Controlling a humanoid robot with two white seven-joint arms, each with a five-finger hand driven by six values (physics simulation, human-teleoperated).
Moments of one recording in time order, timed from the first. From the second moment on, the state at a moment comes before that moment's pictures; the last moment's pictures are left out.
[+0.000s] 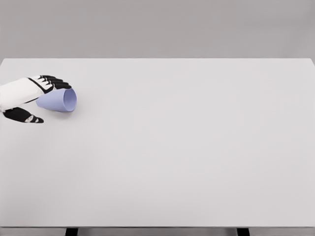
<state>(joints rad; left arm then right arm) -0.32 0.97 -0.30 -1.50 -0.22 -0.61 -0.41 0.01 0.00 -0.07 -0.01 0.08 -0.06 0.08</state>
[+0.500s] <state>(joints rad) -0.39 0.83 -0.21 -1.35 -0.19 -0.61 -0.53 0.01 0.00 -0.07 -0.01 0.08 -0.06 0.08</state>
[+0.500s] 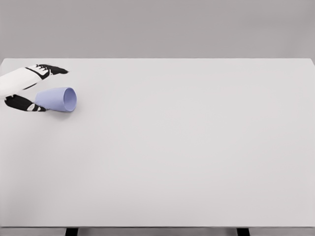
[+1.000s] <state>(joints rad) -0.54 0.90 -0.46 -1.22 -0.11 -0.55 -0.54 0.01 0.00 -0.07 -0.01 0.08 -0.06 0.08</state>
